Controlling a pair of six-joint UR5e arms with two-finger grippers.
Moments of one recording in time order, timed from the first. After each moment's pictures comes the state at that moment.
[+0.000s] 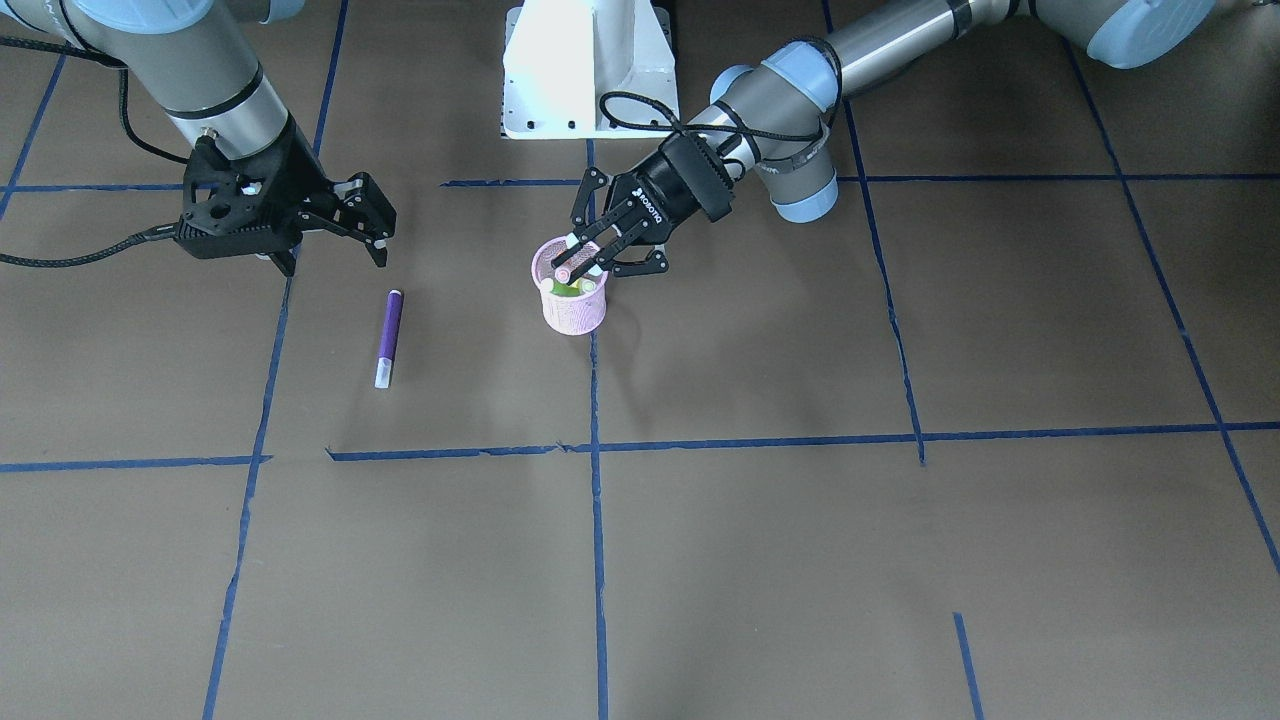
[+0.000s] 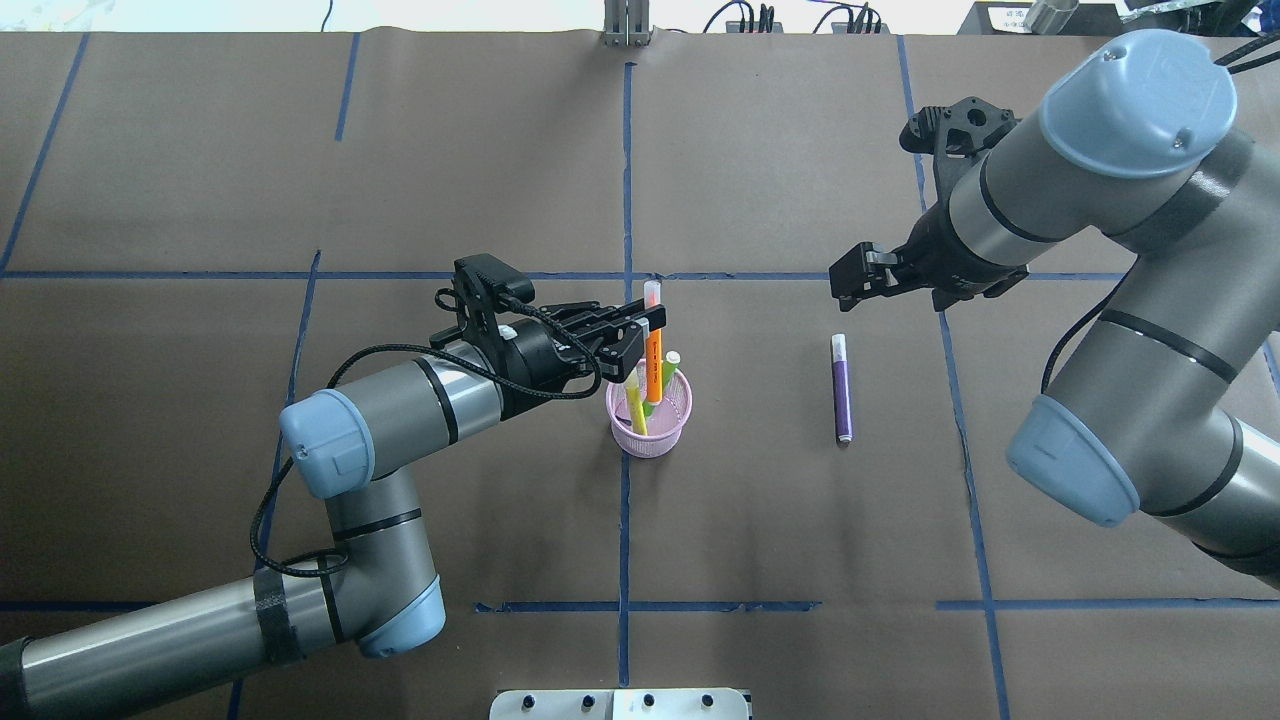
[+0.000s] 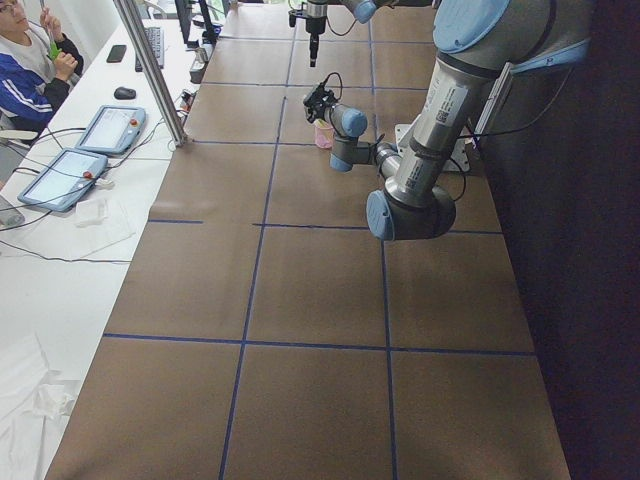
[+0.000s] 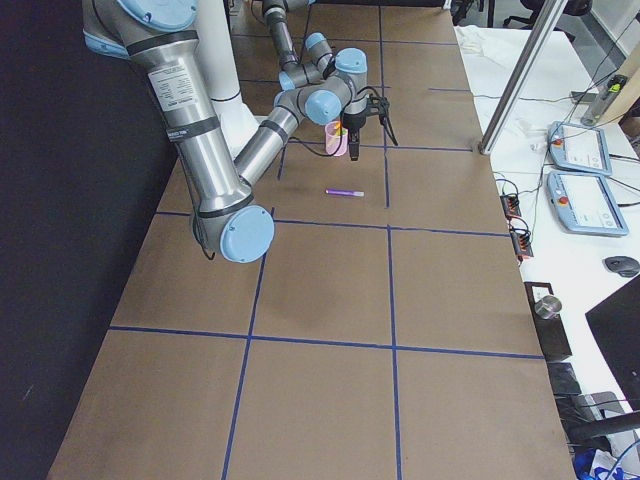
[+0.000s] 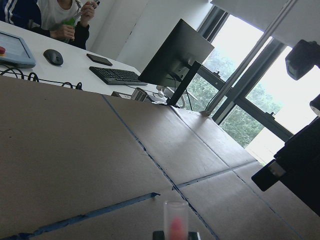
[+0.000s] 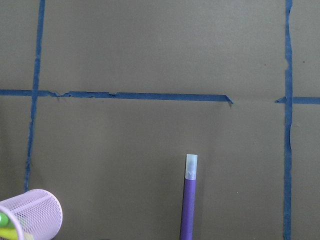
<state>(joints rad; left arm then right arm) -0.40 -2.17 -1.40 -3.07 -1.40 -0.95 0.79 -1.18 2.03 -1.67 2.05 0.99</state>
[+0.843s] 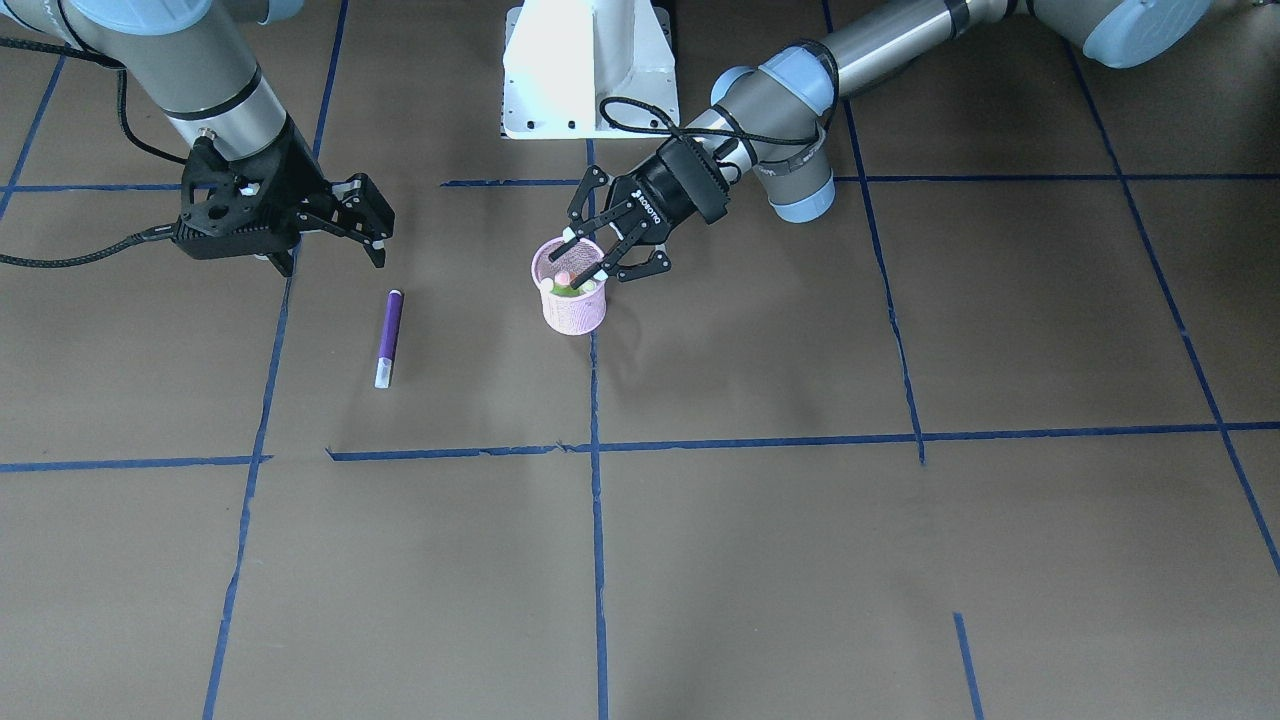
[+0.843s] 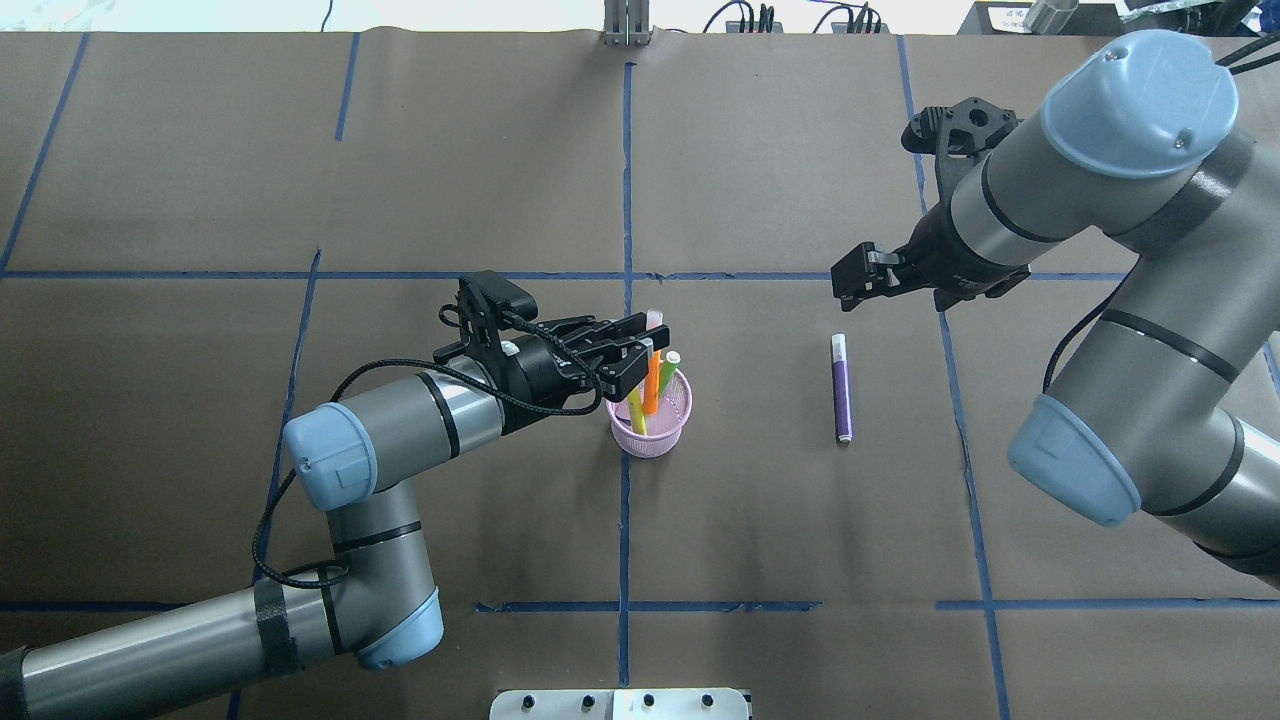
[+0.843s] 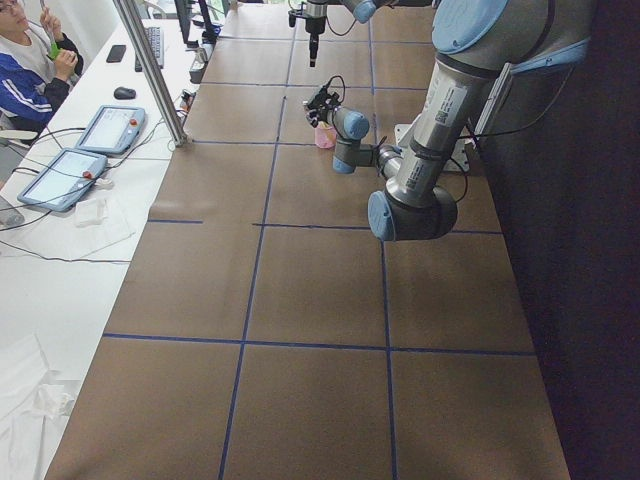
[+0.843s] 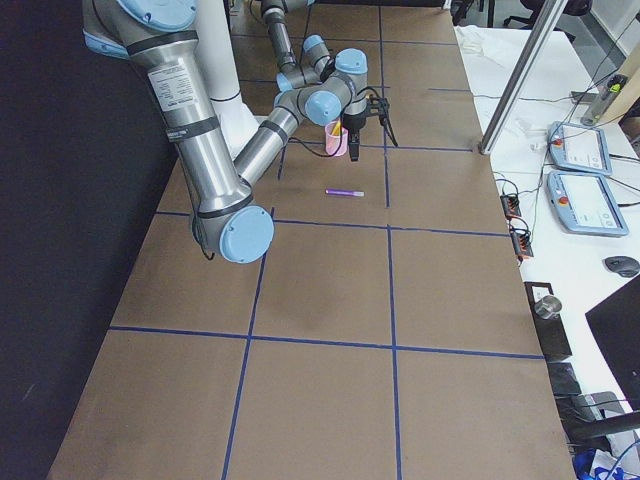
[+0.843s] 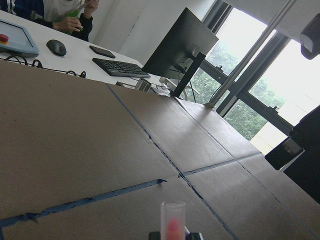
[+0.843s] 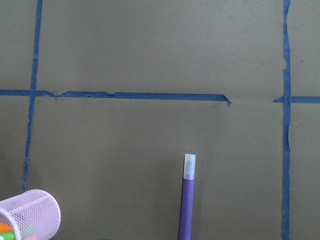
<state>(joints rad) -0.38 -2.16 -1.40 -3.08 -1.40 -0.95 0.79 -1.18 2.03 -1.67 2.05 0.99</state>
